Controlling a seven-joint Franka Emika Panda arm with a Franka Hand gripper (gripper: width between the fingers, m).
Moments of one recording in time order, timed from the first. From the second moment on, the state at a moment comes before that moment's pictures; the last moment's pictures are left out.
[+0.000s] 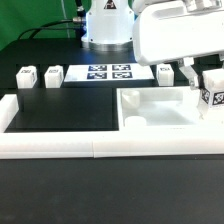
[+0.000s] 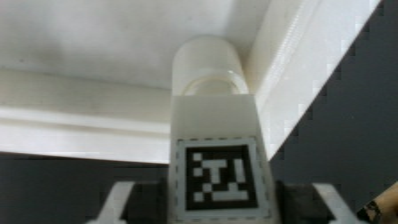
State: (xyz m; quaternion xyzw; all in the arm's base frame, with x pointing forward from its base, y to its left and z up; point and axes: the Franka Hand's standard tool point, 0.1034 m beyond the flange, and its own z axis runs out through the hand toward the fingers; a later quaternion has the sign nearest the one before) arm 0.614 0.115 0.078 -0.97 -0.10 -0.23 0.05
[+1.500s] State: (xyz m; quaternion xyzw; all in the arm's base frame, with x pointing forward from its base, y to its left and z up) arm 0.618 0.105 0.101 -0.98 -0.10 -0.14 0.05
